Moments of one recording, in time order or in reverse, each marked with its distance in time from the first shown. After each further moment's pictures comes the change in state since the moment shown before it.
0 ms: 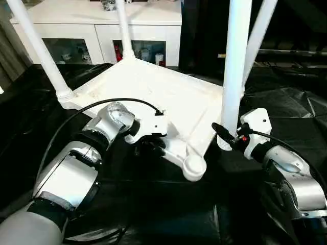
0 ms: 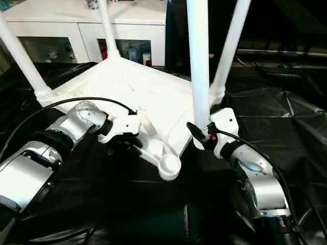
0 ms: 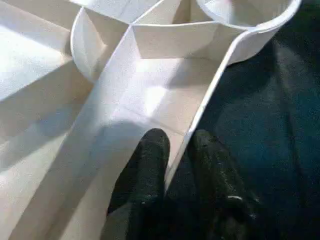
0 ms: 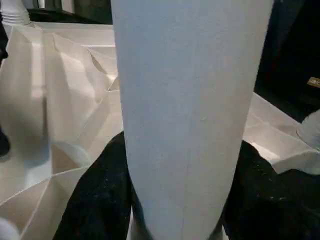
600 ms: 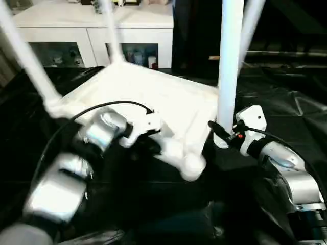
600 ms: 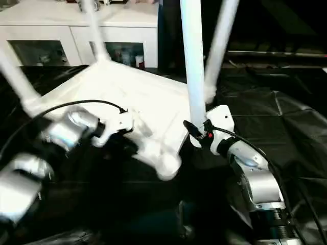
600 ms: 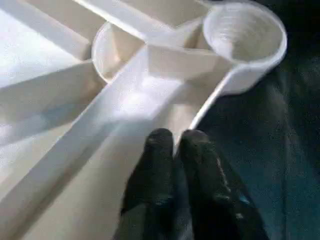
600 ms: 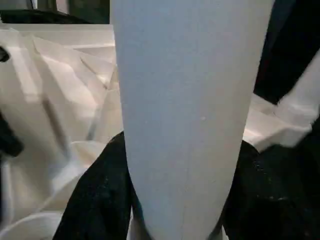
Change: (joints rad) left arm 0.225 0.002 0.148 -0.431 -0.085 0.514 0.170; right arm -0.043 0.021 0.017 0.056 -0.009 -0.009 0.010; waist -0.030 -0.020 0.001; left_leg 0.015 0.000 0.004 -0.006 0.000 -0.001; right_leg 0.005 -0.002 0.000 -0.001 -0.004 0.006
